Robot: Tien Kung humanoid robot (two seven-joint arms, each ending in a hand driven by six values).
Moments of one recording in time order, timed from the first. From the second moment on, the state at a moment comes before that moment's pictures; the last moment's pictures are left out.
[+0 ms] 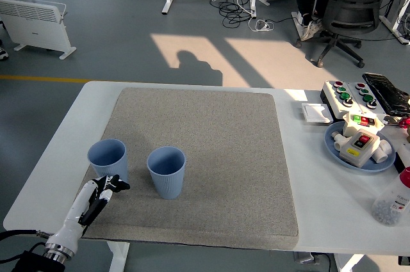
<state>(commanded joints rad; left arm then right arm) -0.11 0.33 -0.97 -1.23 1.13 0.30 -0.42 0.14 -0.17 0.61 0.19 -0.59 -0.25 -0.26</state>
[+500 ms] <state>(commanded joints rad) -0.20 0.33 -0.93 -1.13 1.05 0.31 -0.45 0.13 -0.17 0.62 0.19 -0.61 -0.24 -0.26</state>
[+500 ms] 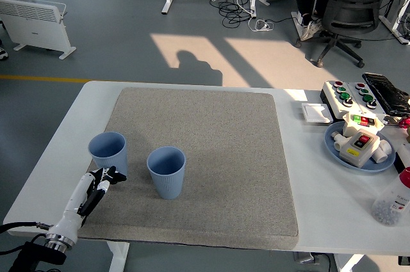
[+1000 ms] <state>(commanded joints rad) -0.30 0.34 -0.84 -1.02 0.92 0.33 -0.51 0.13 -0.17 0.63 0.20 -0.64 -0.24 -0.27</state>
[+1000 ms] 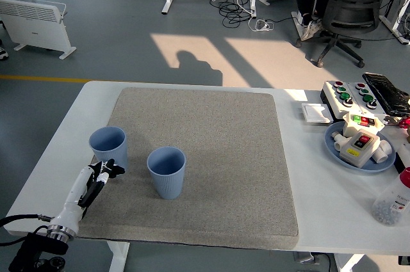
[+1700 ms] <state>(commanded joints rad) -0.43 0.34 -0.73 -0.92 0.78 0.34 -0.54 0.14 -0.17 0.62 0.20 -0.63 -0.24 -0.26</state>
